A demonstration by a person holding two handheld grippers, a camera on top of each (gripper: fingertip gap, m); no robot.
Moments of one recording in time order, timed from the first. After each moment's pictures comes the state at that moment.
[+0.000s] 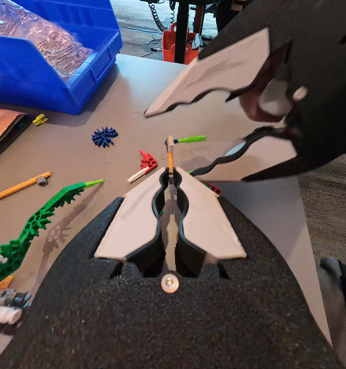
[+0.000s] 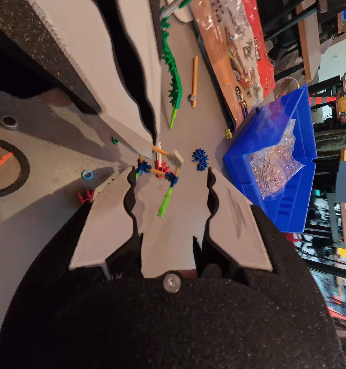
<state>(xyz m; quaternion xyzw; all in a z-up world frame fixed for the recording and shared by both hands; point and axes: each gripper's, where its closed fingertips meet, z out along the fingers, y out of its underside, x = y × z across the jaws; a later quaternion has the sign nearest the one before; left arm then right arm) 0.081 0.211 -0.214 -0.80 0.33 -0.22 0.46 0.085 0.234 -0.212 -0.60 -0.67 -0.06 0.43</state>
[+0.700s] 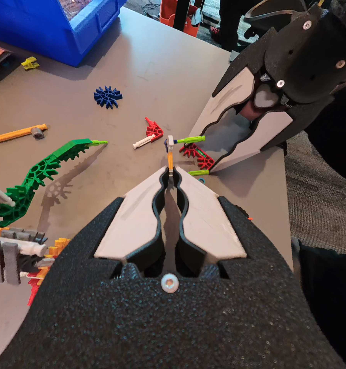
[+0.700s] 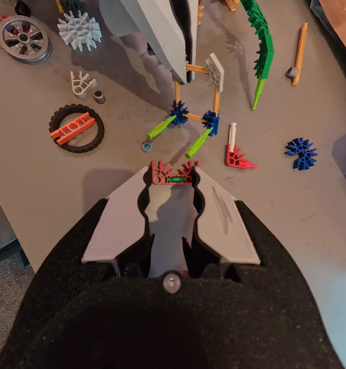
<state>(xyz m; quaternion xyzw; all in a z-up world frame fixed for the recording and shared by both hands) 0.050 0.196 -0.227 -0.83 0.28 -0.26 0.39 0.102 0.194 -0.267 -0.62 -0.70 0.19 0.28</state>
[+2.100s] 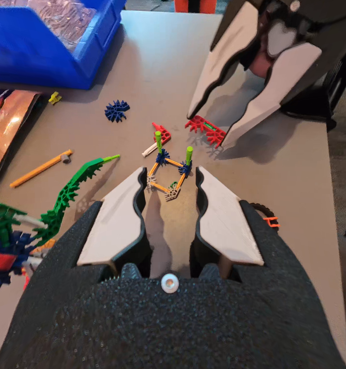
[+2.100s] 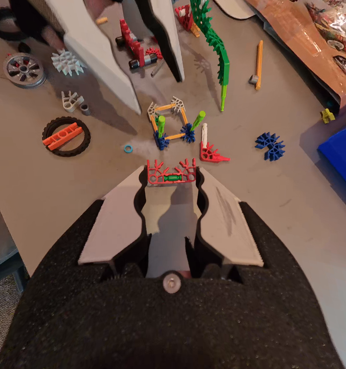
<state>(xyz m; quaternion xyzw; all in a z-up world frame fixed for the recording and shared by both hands) 0.054 0.203 -0.227 -0.82 0.36 -0.14 0.41 0.111 0.215 -0.247 -0.63 -0.67 0.23 0.32</state>
